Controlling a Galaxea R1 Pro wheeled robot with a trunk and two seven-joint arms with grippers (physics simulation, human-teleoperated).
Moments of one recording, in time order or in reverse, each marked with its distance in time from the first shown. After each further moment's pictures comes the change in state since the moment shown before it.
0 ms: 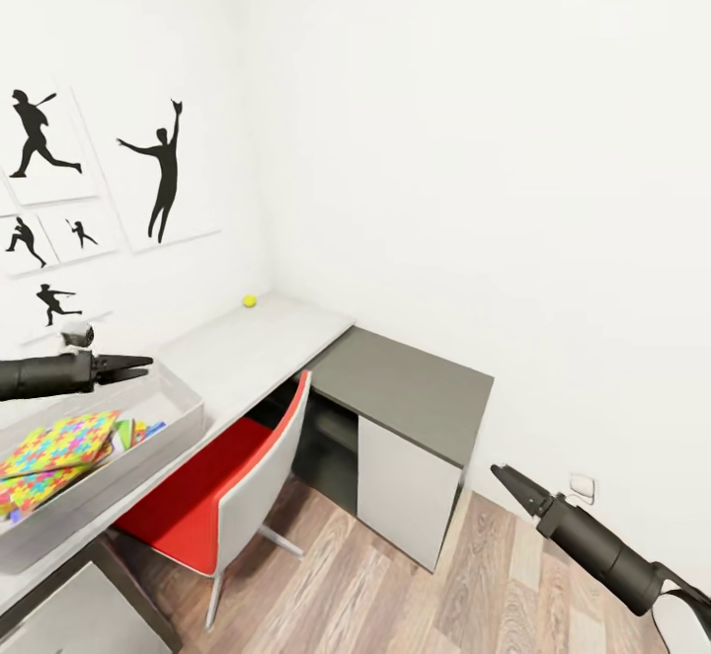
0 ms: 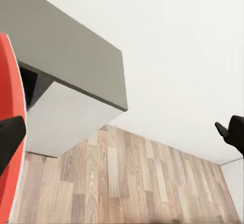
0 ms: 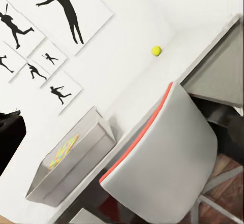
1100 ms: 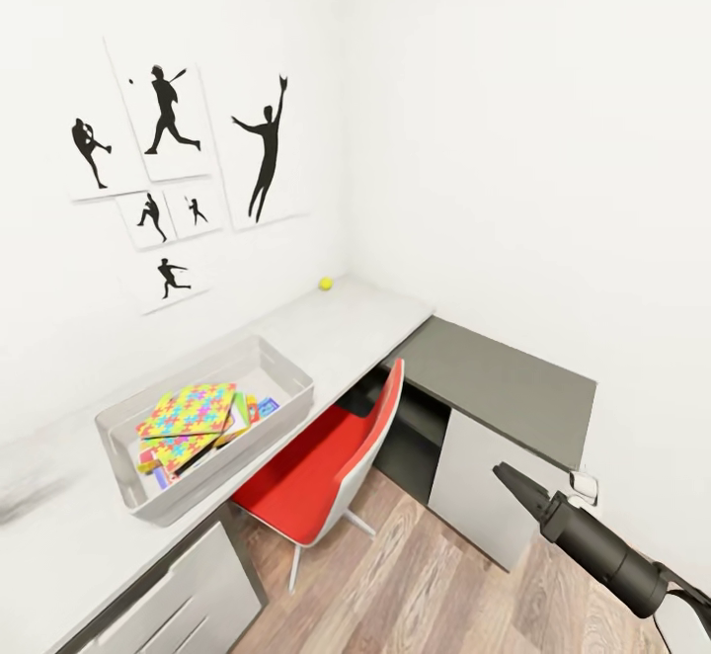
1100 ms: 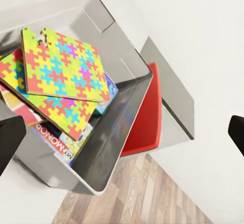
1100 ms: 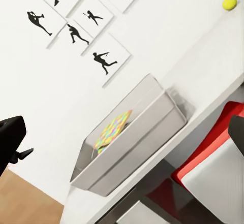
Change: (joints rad) left arm 0.031 0.284 0.022 0.635 0.032 -0.367 -0.223; right arm 0.000 -0.001 0.001 0.001 -0.023 0.001 0.090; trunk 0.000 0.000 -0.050
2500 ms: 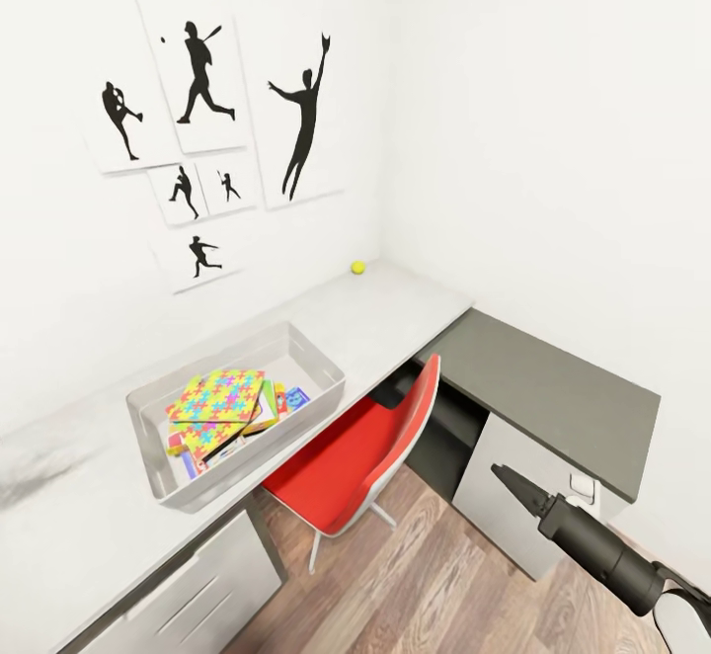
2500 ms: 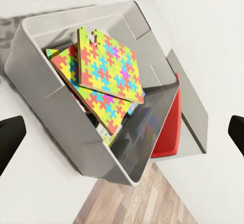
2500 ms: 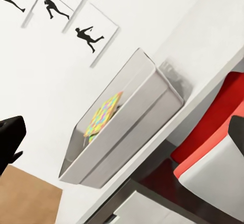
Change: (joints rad) left arm 0.000 -0.003 0.004 0.009 0.003 0.007 0.000; right arm 0.000 0.000 0.001 -0.006 -0.008 0.032 -0.071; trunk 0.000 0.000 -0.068
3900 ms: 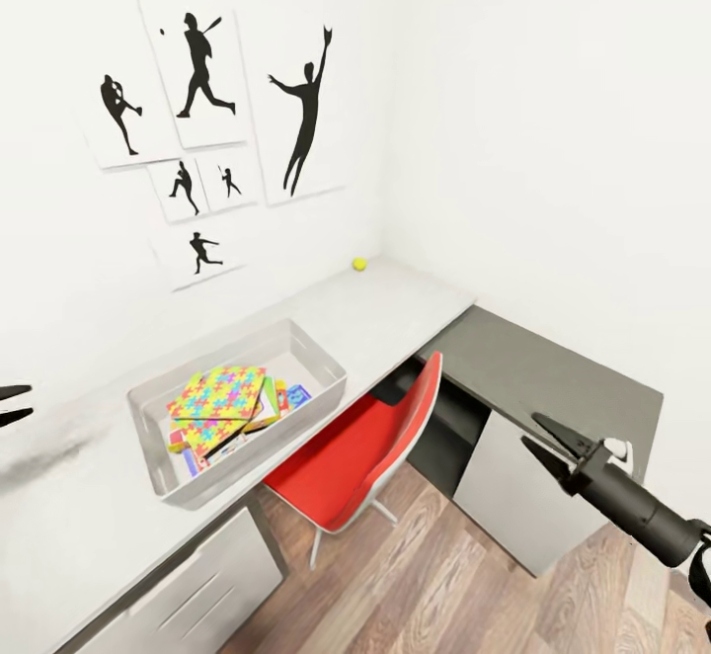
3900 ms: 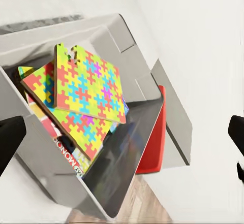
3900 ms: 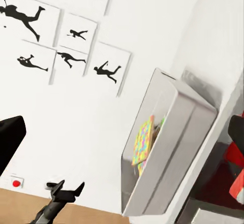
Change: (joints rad) left arm -0.098 -0.062 -0.001 -0.021 -0.010 0.098 0.044; right arm -0.132 -0.010 -0.159 -0.006 -0.413 0.409 -0.287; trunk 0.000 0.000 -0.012
